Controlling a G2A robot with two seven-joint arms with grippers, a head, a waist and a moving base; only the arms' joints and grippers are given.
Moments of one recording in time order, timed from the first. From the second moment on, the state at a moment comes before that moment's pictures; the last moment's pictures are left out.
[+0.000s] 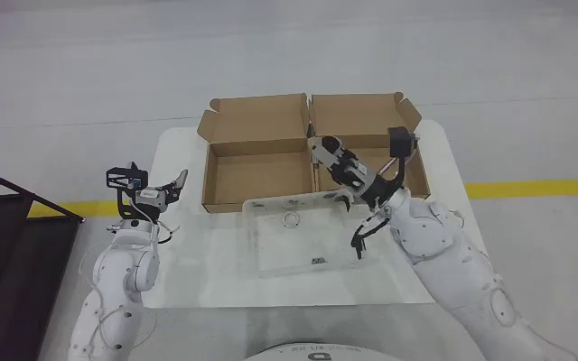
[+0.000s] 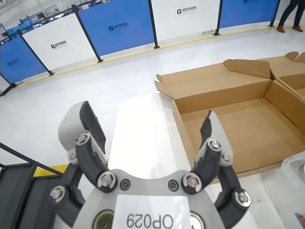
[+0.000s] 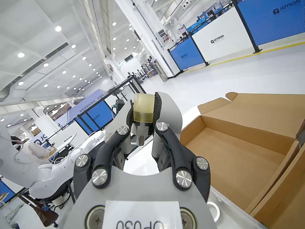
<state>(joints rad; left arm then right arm) 1.73 -1.15 -1.60 -1.80 1.33 0.00 0.00 -1.35 -1.10 1.15 -1.81 -0.24 -0.48 0.19</state>
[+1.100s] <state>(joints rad) 1.73 -1.15 -1.60 -1.80 1.33 0.00 0.00 -0.79 -1.28 0.71 -1.06 -0.27 -0.13 0.55</state>
